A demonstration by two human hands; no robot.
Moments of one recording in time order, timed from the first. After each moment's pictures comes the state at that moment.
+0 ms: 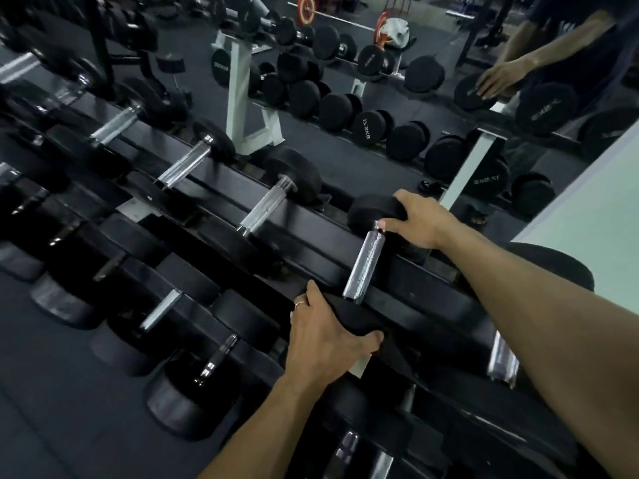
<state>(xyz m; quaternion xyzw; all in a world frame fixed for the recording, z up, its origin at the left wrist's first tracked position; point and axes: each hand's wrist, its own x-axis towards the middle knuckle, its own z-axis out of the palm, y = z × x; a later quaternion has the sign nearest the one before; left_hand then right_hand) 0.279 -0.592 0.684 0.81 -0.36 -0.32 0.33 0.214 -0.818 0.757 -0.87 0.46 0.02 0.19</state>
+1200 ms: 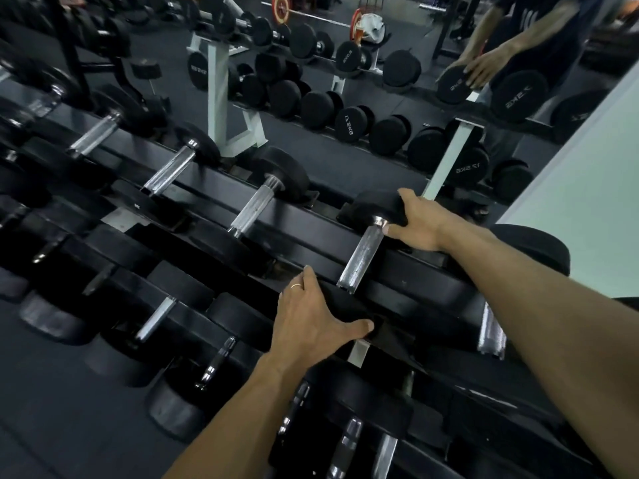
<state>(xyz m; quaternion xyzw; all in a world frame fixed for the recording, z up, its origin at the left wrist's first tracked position) 0.300 -0.590 0.691 0.81 -0.45 -0.27 0.25 0.189 -0.793 0.765 -0.85 0.50 0.04 0.17</state>
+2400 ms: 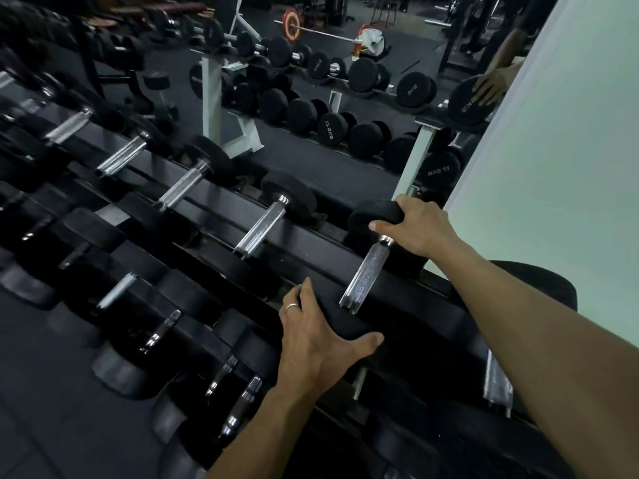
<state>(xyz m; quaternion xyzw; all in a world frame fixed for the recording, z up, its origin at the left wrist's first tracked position) 0.072 -0.595 0.697 0.80 -0.39 -0.23 0.40 -0.001 -0.808 0.775 -0.86 0.49 -0.07 0.14</state>
